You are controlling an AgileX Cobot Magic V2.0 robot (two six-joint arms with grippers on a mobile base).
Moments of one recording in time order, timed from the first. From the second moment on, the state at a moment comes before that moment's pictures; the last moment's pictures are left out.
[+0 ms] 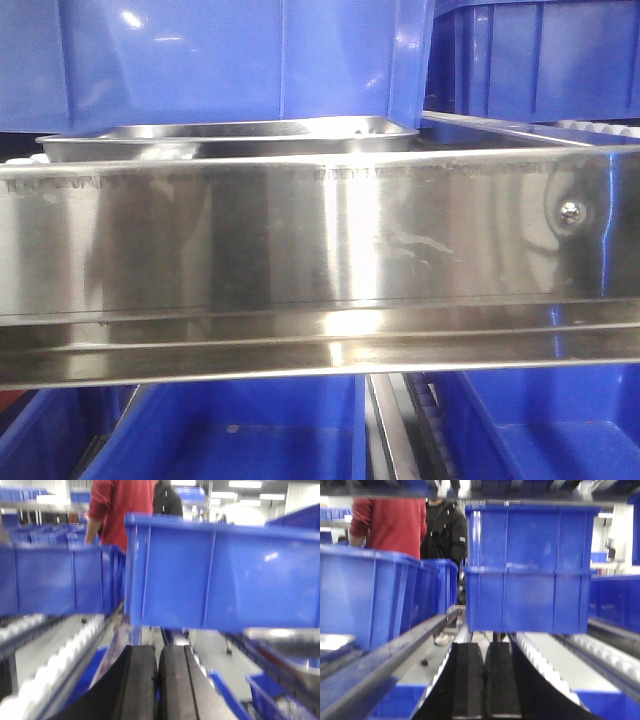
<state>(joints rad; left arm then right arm) -0.02 0.00 0.00 0.00 -0.09 0.00 0.00 0.00 0.00 0.08 -0.14 -0.09</state>
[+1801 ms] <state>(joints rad) -0.02 0.25 -0.64 -0.31 0.56 0.05 0.02 0.21 -0.63 0.42 0.69 -0.04</state>
